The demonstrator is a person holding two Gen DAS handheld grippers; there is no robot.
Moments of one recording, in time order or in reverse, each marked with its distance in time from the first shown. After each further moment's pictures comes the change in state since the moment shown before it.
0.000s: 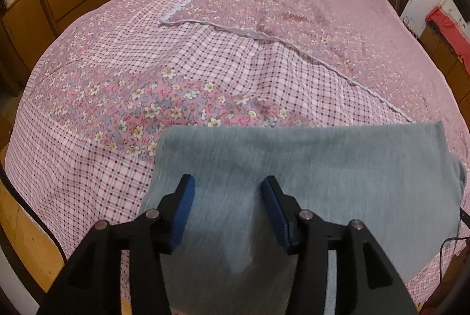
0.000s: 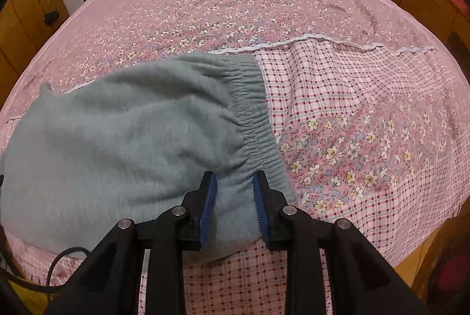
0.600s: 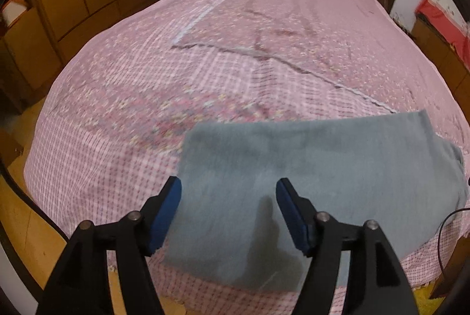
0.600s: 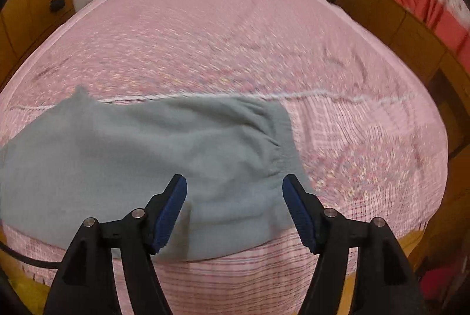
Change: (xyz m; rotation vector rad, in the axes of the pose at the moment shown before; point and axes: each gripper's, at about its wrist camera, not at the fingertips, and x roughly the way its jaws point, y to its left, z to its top) left arm -0.038 0.013 -0.014 0.050 -0.071 0.012; right arm -0.068 0.078 0.004 -0.122 -0.098 -0.109
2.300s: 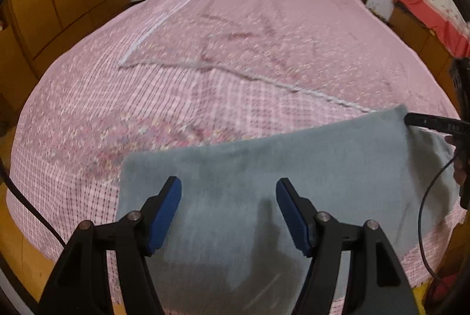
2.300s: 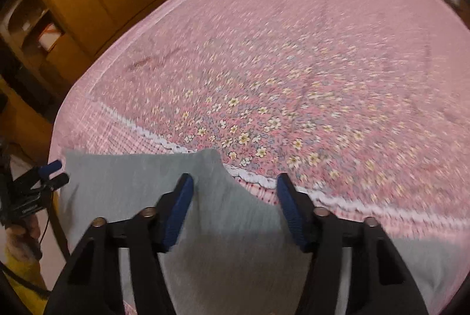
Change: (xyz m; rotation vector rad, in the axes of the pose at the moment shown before) left arm 0.019 -0.050 0.017 0.087 -0.007 -0.070; right arm 0.097 0.126 0.108 -0.251 0.114 0.578
